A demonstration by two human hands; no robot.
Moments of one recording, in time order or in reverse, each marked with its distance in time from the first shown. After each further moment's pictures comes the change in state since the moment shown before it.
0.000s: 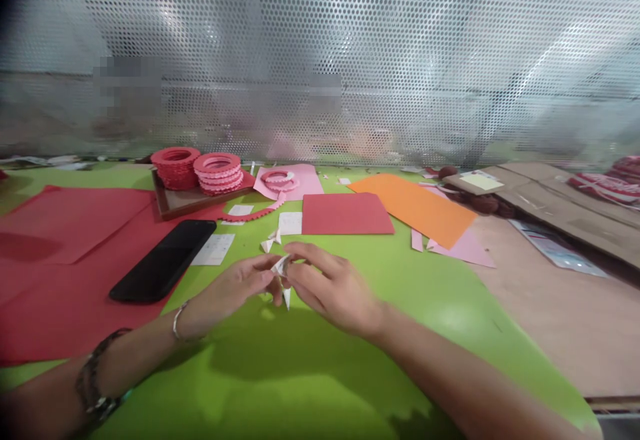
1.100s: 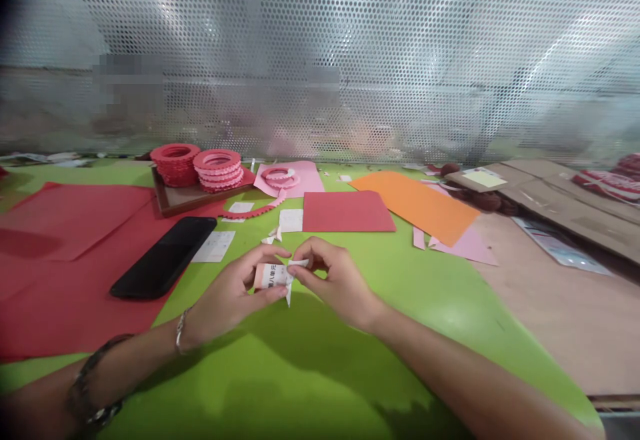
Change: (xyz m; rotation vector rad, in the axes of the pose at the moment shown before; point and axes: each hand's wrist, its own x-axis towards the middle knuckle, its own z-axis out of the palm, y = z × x) left_hand -0.009 0.004 0.009 0.423 0.164 0.076; right_hand 0.009 -0.007 0.002 0.672 -0.060 0.642
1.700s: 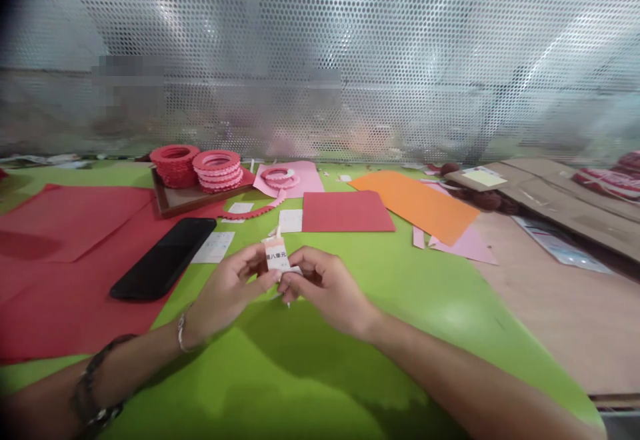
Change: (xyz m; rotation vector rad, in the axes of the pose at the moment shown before) left_hand 0.004 -0.006 0.003 -0.039 0.164 0.035; right_hand -0.004 -0.001 0.008 0.305 -0.110 0.163
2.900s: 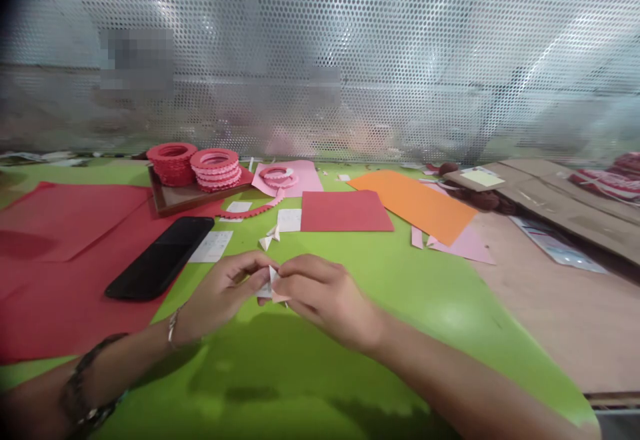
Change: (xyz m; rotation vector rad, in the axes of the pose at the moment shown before) left_hand 0.001 0.004 -0.007 -0.002 -0.141 0.117; right_hand -0.006 0.002 -0.009 -0.731 0.046 -0.822
